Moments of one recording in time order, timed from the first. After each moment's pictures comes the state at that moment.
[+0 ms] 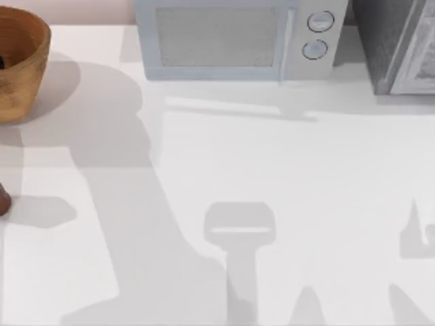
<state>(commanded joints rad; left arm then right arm) 0.28 2.60 2.43 -1.19 0.33 0.24 0.00 0.00 0.00 0.00 0.00 0.00</state>
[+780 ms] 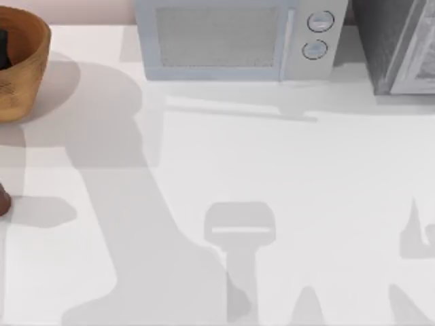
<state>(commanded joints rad) 0.26 2.64 2.38 -1.09 0.32 0.22 0.00 0.00 0.00 0.00 0.00 0.00</state>
